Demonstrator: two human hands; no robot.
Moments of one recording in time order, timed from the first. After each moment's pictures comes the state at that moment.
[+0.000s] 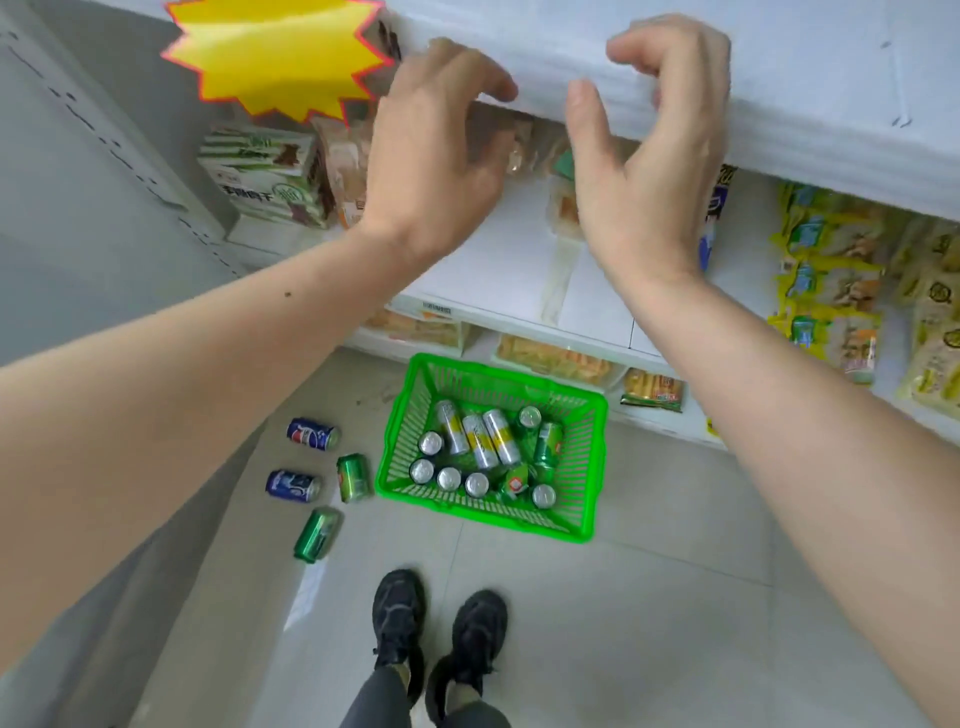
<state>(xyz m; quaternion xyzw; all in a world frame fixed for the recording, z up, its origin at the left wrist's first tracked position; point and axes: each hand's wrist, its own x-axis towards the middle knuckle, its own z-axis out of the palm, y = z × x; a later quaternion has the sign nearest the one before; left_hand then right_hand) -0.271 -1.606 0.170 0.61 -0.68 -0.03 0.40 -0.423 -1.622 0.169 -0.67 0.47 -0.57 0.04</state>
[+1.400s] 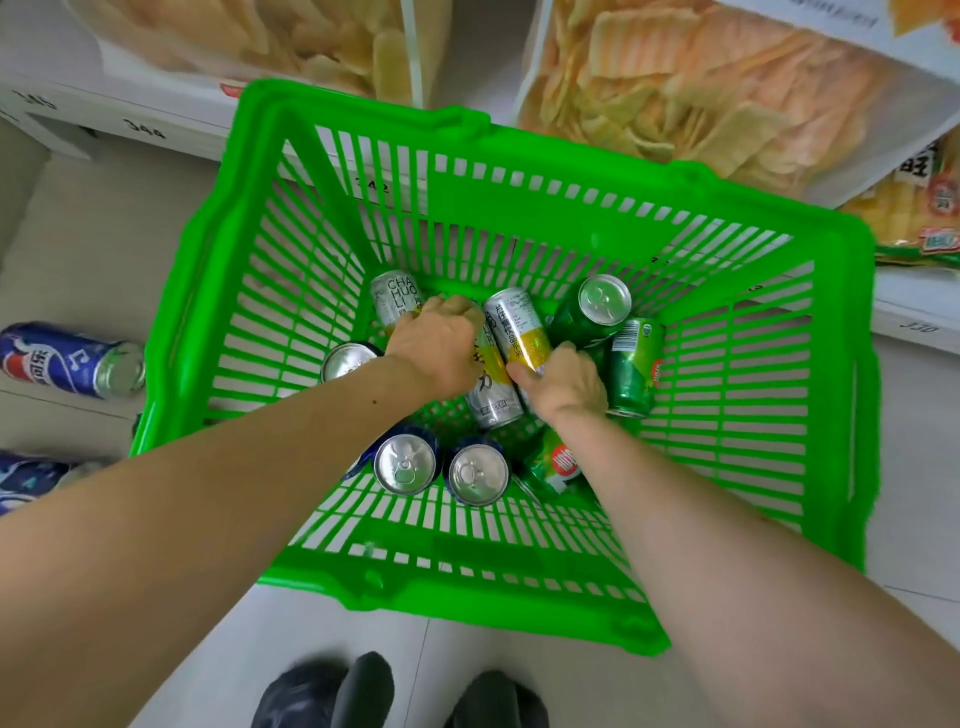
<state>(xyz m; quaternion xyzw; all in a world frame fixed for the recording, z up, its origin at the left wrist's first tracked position) -0.311 -1.578 -0.552 0.62 -0.72 -0.29 -0.12 -0.465 -1.570 -0.588 -0.53 0.78 0.09 0.33</state>
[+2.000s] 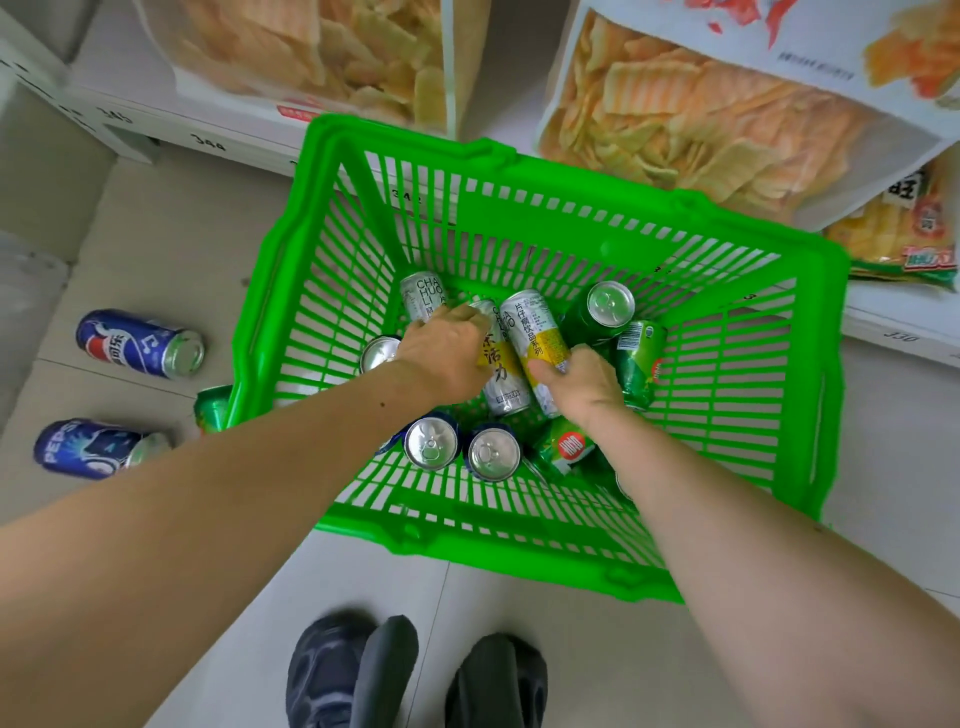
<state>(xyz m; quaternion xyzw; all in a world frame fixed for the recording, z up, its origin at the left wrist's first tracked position) -0.300 -1.558 -0.500 0.63 -0.70 -0.33 -0.11 -0.472 -1.564 -0.542 -0.51 0.74 0.05 0.43</state>
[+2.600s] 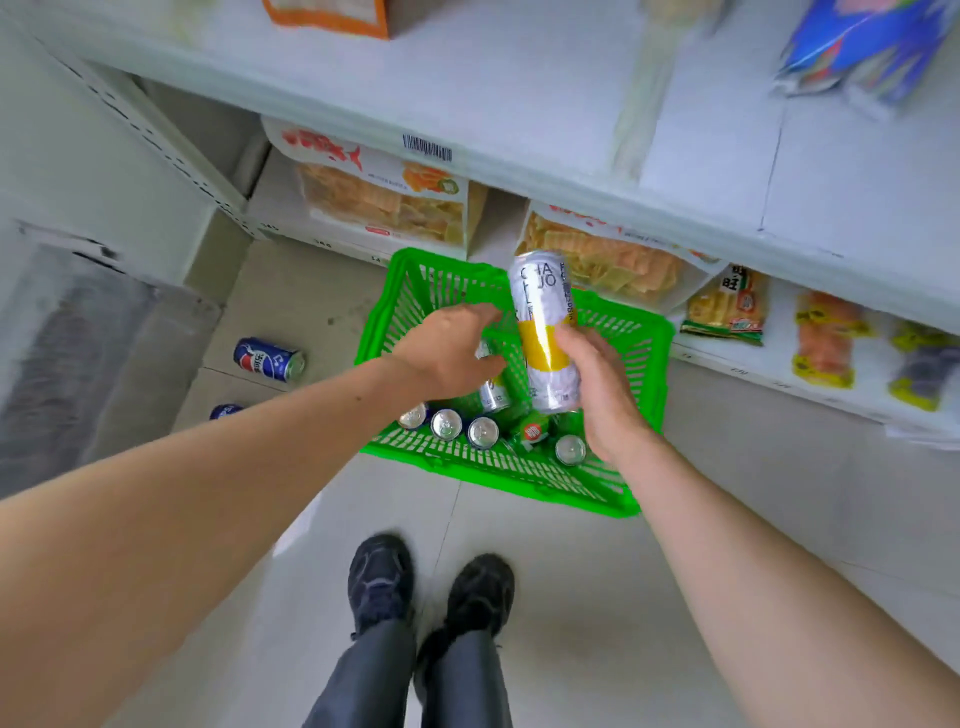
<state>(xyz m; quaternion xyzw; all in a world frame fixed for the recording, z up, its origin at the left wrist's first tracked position) -0.290 -1.538 -0.195 0.64 -0.67 -0.39 0.00 -0.465 -1.531 -0.221 -0.35 0.62 -0.30 0.64</state>
